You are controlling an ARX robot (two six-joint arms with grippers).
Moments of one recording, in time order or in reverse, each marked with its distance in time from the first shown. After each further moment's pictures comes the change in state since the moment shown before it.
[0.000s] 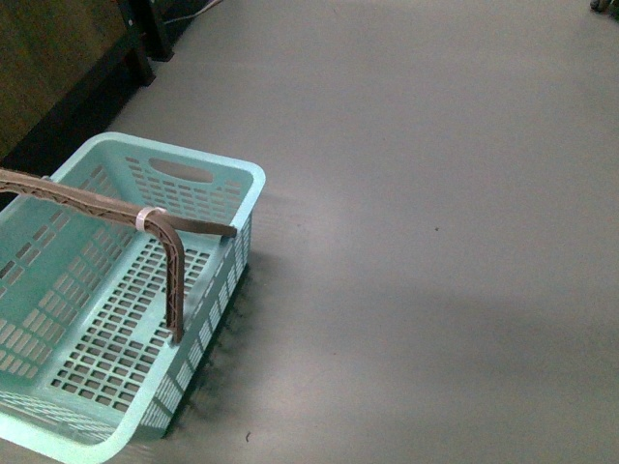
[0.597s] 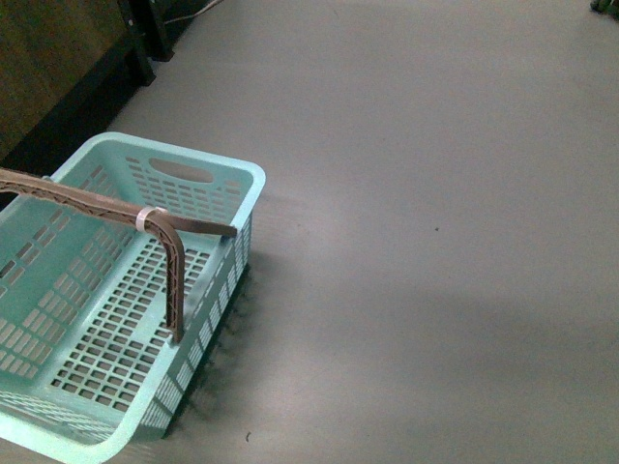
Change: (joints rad) left arm 0.000 0.000 0.000 0.000 0.000 0.000; right arm 0.000 0.000 0.000 0.000 0.000 0.000
